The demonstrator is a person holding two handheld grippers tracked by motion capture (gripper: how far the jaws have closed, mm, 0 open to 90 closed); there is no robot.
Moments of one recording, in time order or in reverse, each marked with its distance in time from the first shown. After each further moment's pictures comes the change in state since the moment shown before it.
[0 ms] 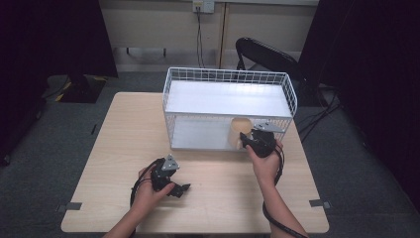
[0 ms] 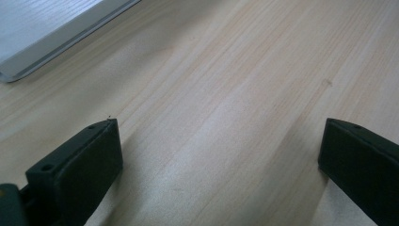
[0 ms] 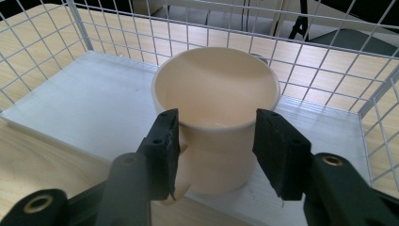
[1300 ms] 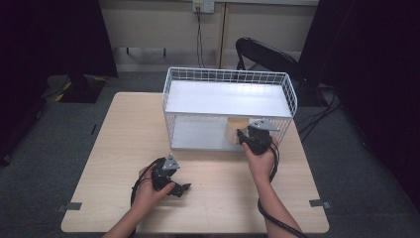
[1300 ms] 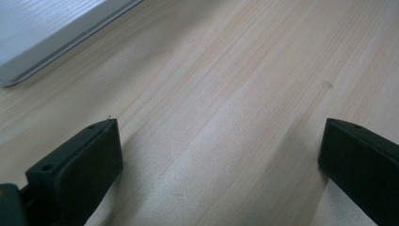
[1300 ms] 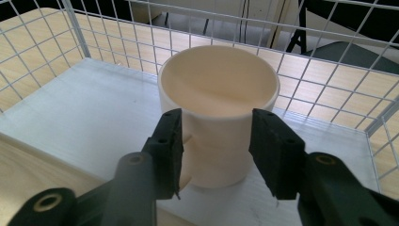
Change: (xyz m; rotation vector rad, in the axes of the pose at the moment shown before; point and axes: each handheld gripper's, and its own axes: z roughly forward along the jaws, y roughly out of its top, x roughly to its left) left arm 0.001 0.001 0.002 0.000 -0.005 0.005; right arm 0.006 0.004 0.013 -0.030 -0.012 -0.024
